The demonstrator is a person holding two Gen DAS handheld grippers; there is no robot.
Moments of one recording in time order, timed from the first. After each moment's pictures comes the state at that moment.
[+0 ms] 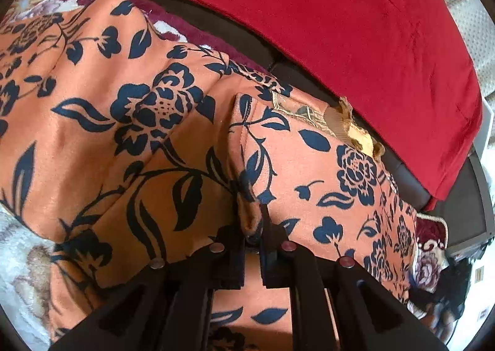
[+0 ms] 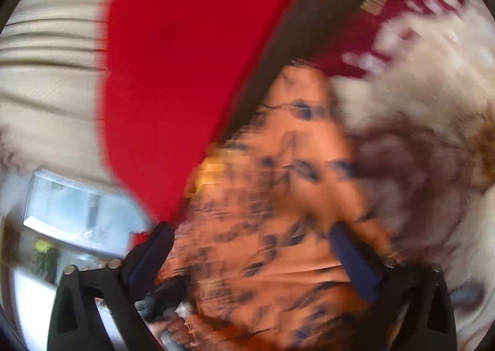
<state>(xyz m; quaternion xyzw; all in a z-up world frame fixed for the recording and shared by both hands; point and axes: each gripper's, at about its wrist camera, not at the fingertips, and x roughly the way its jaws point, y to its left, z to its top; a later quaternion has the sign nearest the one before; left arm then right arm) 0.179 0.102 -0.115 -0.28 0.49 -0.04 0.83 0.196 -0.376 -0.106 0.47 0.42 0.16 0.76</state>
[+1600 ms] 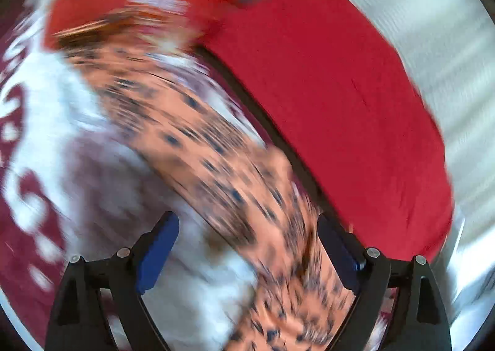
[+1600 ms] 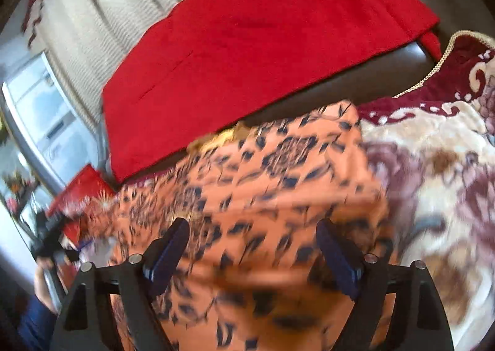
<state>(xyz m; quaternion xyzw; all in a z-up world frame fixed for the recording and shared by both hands) 0.034 0.351 -0.062 -0.47 0.28 0.08 0.83 0.058 -0.306 -0.014 0.20 0.33 0.14 0.91</state>
